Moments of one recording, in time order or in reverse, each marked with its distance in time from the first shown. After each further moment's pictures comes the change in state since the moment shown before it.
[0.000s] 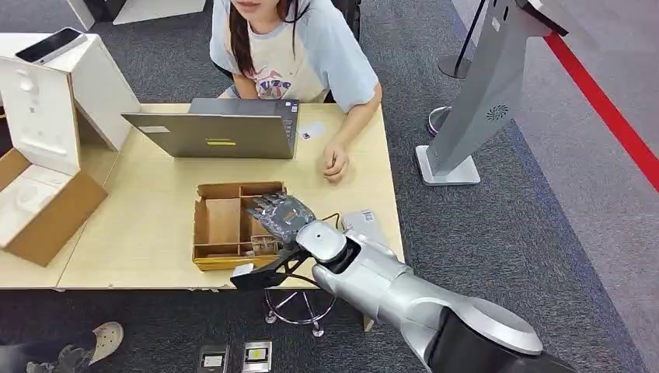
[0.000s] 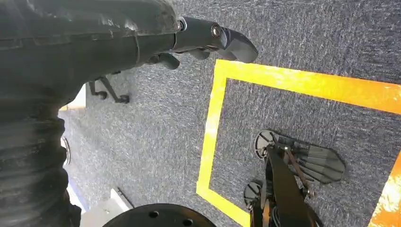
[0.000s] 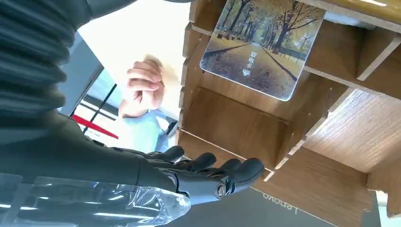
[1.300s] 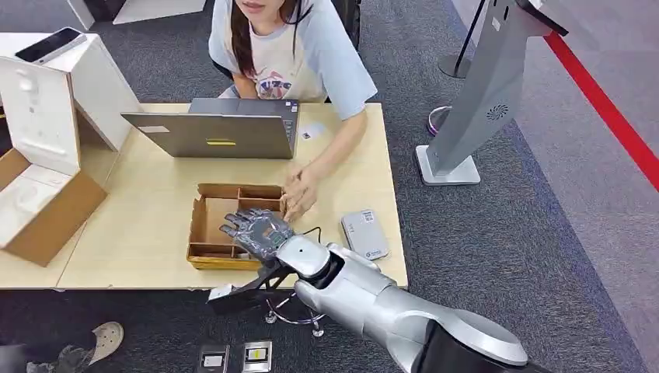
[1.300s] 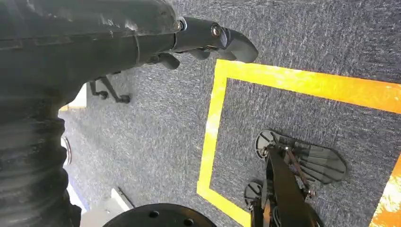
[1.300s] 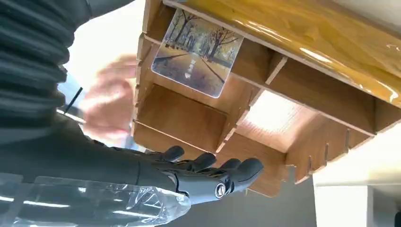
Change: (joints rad) left arm 0.000 0.000 0.000 0.000 0.002 0.004 0.003; right arm 0.046 0.066 -0.007 -0.009 -0.002 -0.016 -0.064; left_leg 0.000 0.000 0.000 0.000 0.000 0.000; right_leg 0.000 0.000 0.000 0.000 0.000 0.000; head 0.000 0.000
